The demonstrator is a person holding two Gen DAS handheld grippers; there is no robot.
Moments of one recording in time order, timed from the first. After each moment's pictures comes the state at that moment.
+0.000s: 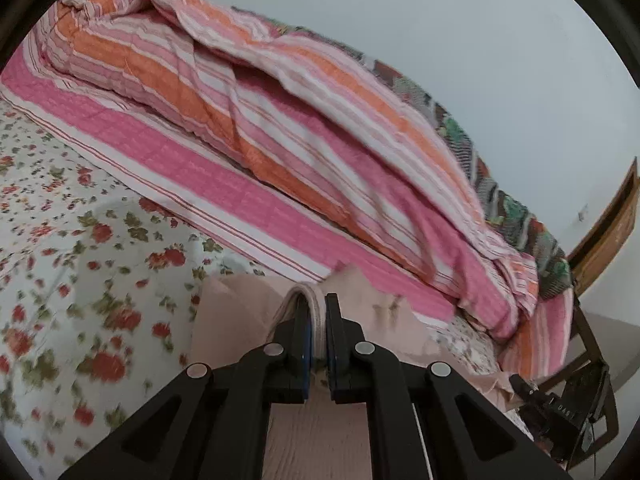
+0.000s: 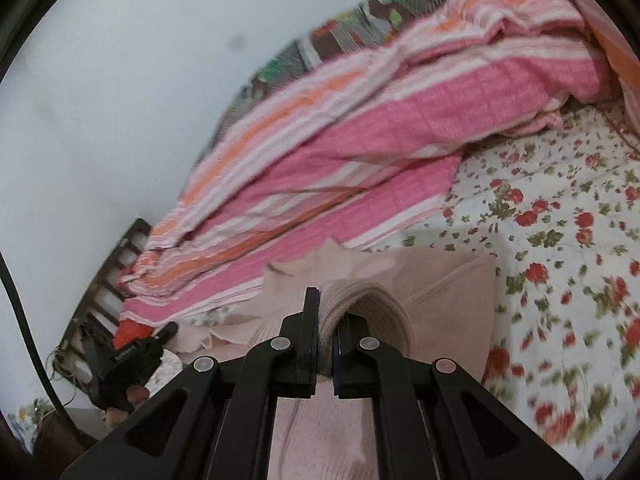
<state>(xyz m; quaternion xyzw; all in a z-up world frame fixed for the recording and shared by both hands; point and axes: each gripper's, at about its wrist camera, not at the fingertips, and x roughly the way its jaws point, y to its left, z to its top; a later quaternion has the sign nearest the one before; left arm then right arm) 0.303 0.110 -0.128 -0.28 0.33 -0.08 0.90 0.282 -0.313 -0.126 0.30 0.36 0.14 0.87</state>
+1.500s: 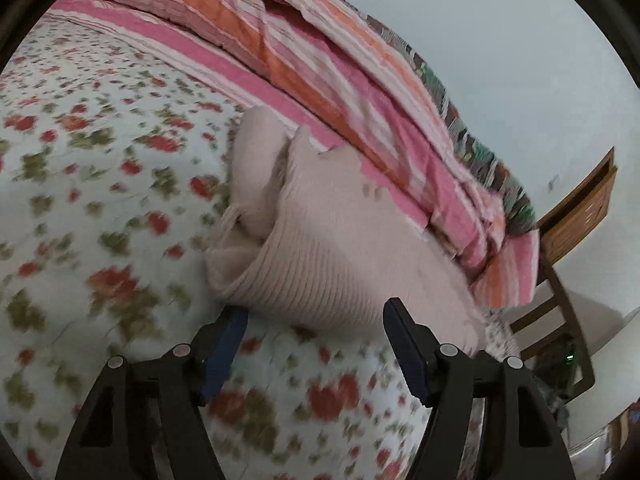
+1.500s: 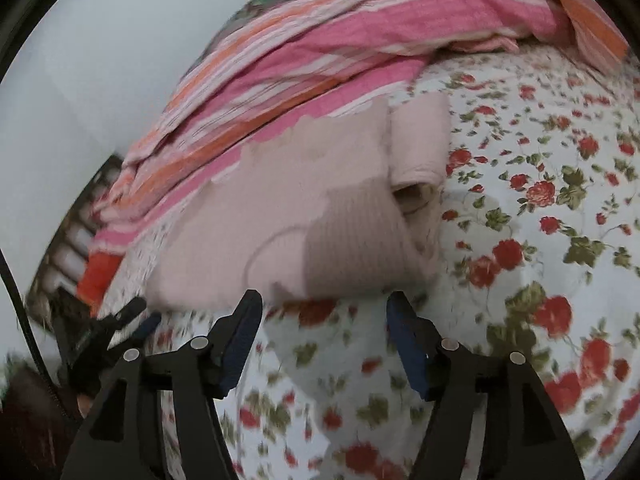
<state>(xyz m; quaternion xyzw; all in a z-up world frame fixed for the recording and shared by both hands) 0.177 0.108 -0.188 -0.31 0.37 -0.15 0.86 0.164 -0.277 -0.174 0.26 0.43 0.11 0.86</state>
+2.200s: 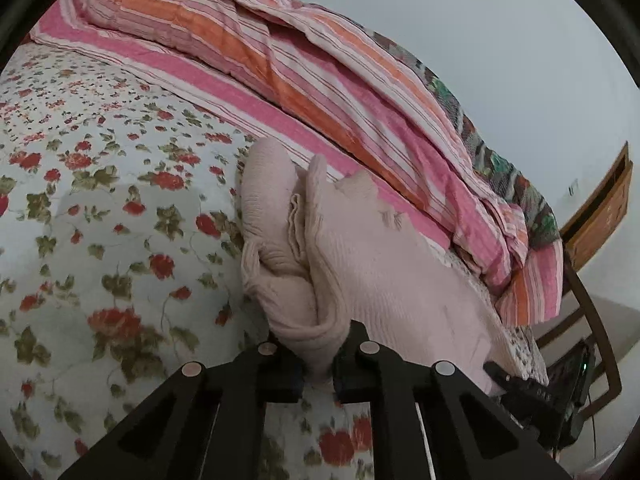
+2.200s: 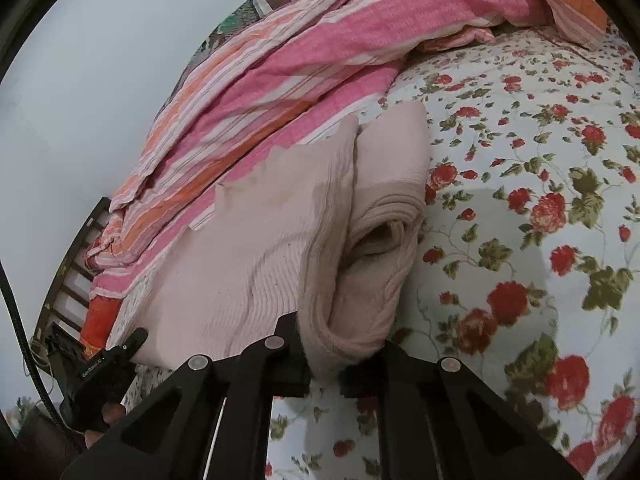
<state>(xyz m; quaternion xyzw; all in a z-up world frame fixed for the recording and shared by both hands) 0.179 0.105 -0.180 -0.29 0.35 -0.11 0.89 0.181 -0.287 -0.183 0.28 0.40 0.09 0.87</state>
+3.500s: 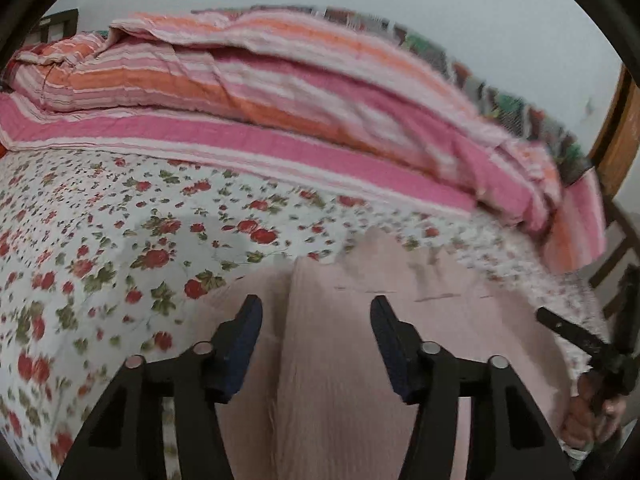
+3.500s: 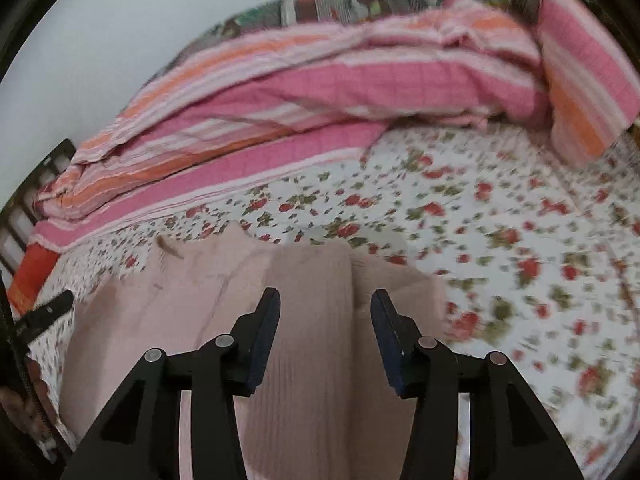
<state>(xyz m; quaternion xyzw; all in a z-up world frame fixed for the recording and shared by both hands) 0.218 0.062 -0.134 -0.12 0.40 -0.06 0.91 0.211 -0.290 -0.145 0.13 0.43 0.03 0.89</state>
